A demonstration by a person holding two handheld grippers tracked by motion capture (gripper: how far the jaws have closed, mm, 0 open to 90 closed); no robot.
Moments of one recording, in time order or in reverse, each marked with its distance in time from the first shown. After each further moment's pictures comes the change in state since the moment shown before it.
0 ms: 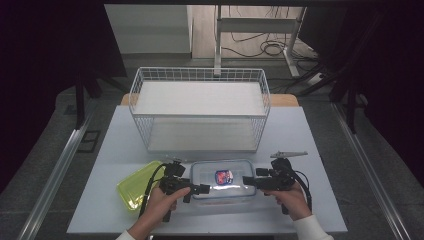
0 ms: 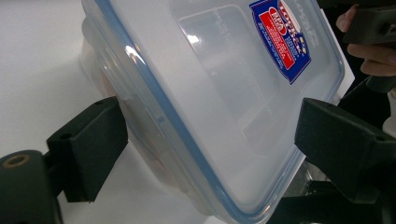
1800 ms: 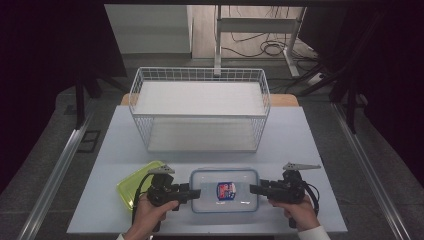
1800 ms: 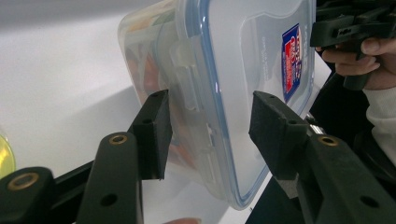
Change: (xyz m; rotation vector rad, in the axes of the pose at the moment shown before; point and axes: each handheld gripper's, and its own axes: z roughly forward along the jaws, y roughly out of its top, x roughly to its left) left arm -0.004 -0.032 -0.031 -0.143 -0.055 0.132; right arm 0.001 -0.032 -0.027 -0.077 0.123 0.028
